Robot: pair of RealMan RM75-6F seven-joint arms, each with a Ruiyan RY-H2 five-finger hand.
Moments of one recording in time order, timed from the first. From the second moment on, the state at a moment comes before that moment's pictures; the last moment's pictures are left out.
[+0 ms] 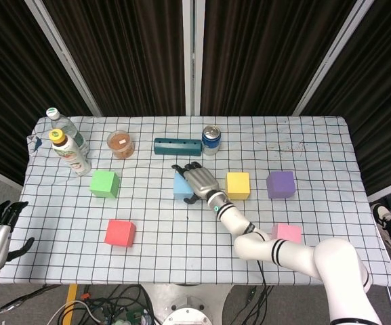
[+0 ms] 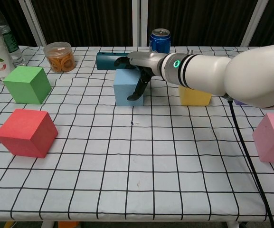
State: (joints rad) left arm -0.06 -1.17 -0.02 -1.53 1.50 1.50 0.03; right arm 1.13 -1.82 0.28 -1.09 -0.83 0.61 -0.21
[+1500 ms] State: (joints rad) left arm -0.07 -1.15 -0.02 -1.61 1.51 1.49 0.10; right arm 0.85 -1.52 0.17 -1.28 -1.05 0.75 -0.03
